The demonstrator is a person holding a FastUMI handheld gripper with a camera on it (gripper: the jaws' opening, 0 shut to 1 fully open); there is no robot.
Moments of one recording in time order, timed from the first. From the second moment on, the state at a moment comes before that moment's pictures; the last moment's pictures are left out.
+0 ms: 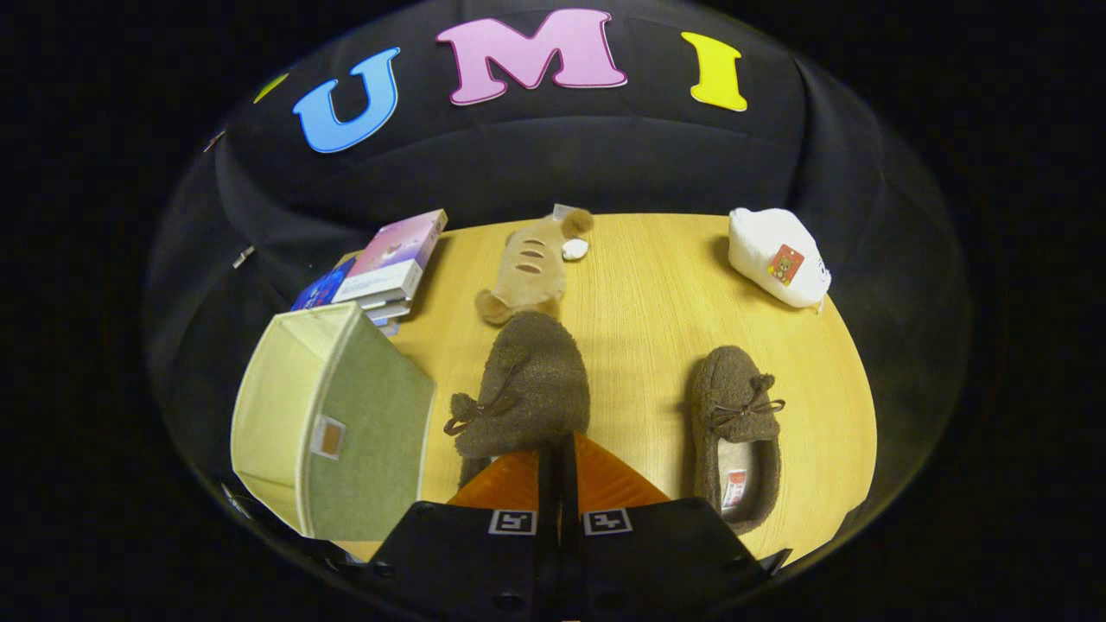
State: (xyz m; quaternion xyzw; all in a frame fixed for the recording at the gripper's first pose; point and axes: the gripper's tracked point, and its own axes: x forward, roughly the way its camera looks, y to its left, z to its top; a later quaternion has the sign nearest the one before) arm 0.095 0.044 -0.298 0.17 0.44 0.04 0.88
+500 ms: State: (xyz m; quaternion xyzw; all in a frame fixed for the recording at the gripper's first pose) arm 0.113 0.154 -0.169 0.22 0.40 0.10 0.88
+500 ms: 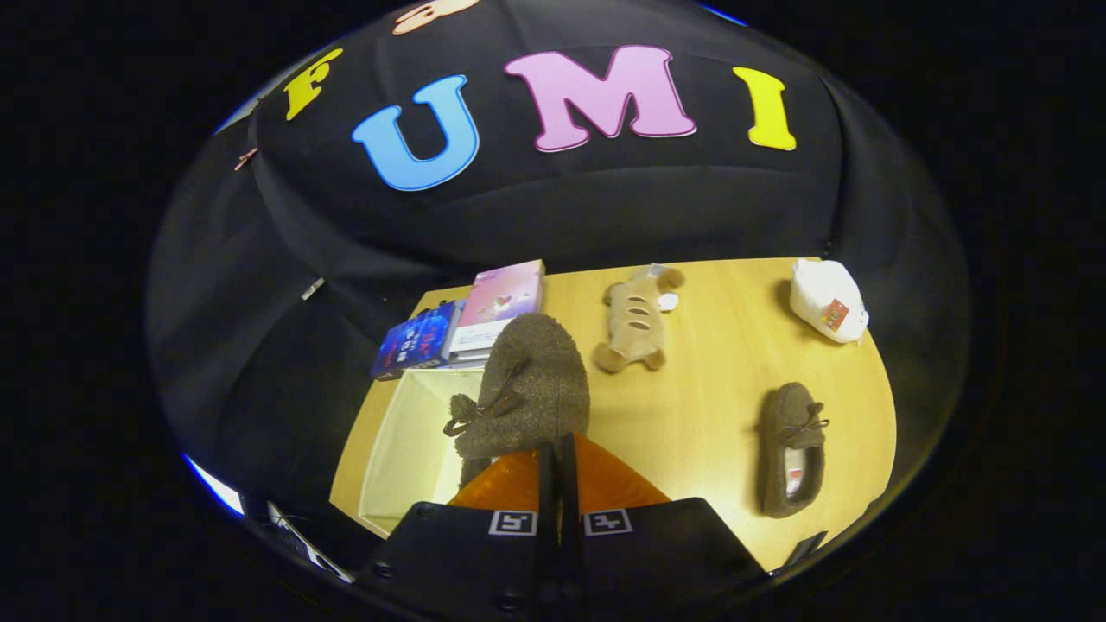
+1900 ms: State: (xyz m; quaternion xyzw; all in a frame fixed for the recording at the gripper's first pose) arm 0.097 0.325 -0.165 0.31 0.44 0.23 0.81
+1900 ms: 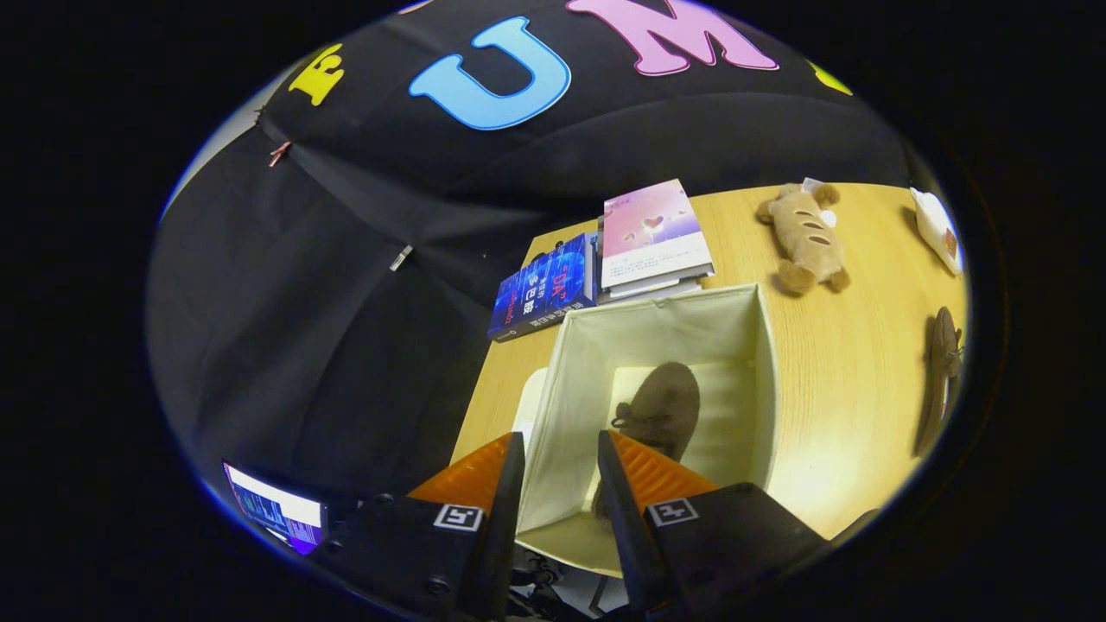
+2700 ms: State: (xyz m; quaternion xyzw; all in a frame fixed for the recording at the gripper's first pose) arm 0.070 0.077 -0.205 0.22 0.40 0.10 0.88
